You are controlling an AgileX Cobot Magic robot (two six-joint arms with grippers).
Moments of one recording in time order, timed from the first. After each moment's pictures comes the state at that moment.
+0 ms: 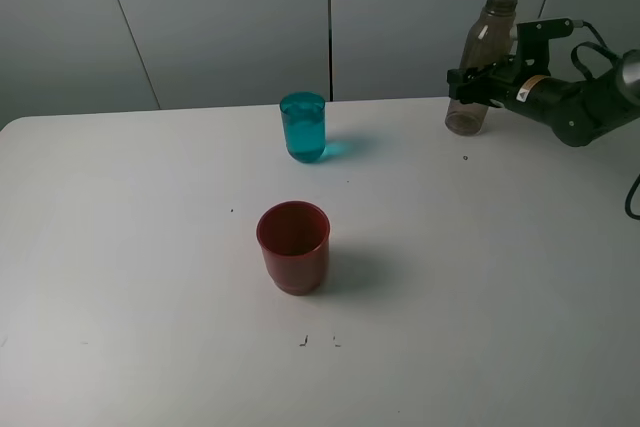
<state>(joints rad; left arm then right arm) 0.03 0.00 -0.51 0.09 1.09 -0.05 -0.05 2.32 -1.23 -0.51 -0.75 0.35</state>
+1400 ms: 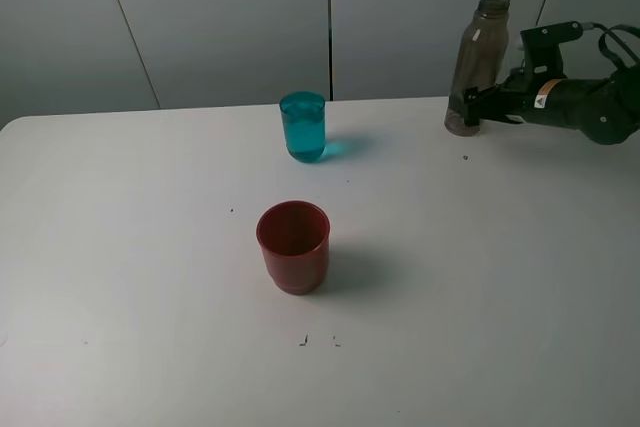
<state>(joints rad) 0.03 0.00 -0.51 0.09 1.09 -0.05 -0.05 2.12 -1.02 -0.59 -0.54 0.35</state>
